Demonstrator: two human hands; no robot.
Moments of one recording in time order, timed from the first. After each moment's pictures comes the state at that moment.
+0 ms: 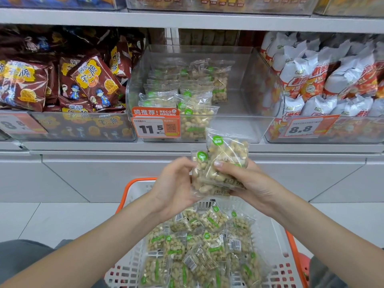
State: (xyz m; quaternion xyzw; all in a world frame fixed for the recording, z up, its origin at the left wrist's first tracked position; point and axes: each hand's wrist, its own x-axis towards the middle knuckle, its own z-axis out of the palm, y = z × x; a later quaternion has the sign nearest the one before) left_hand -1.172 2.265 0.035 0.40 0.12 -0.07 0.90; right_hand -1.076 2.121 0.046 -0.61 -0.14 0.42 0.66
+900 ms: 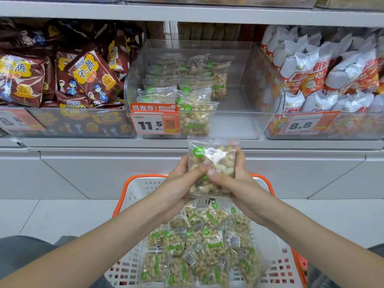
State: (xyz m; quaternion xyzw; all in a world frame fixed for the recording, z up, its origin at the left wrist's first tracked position) left_hand -1.176 2.253 0.026 0.53 0.19 0.00 0.83; right_hand -1.093 2.125 0.027 -0.61 -0.20 0.38 0.66
